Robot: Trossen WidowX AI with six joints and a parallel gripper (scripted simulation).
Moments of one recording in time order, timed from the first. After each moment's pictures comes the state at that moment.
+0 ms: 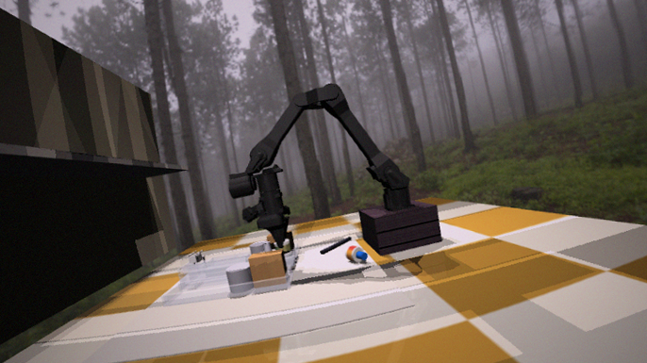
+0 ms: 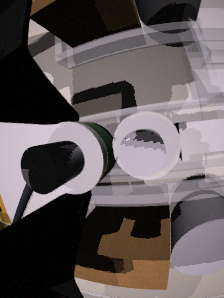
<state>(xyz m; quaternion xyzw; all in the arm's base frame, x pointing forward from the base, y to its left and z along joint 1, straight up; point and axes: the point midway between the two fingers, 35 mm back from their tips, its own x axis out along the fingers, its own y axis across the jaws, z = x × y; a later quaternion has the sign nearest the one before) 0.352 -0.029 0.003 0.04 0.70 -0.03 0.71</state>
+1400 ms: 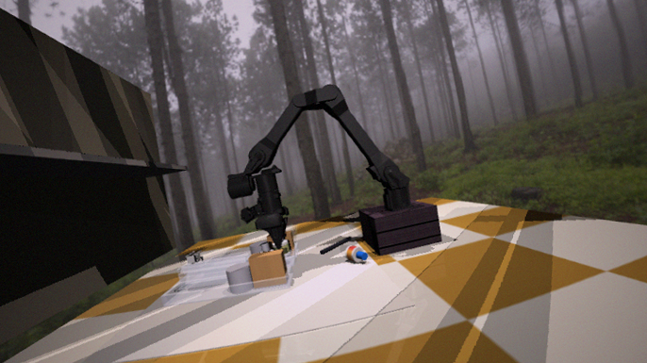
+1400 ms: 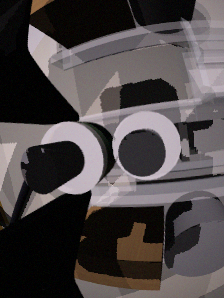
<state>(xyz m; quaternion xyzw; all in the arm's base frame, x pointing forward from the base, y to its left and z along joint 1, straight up) 0.356 -0.030 0.001 0.04 0.70 -0.03 0.71</state>
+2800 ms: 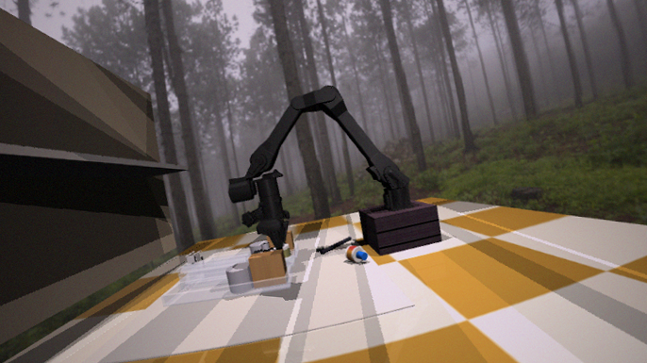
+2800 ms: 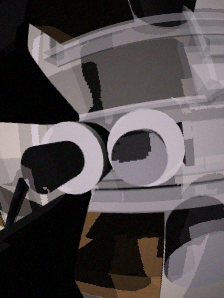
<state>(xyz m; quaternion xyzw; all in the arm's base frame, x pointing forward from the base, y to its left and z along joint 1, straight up) 0.356 -0.030 -0.011 0.04 0.70 -0.03 0.71</state>
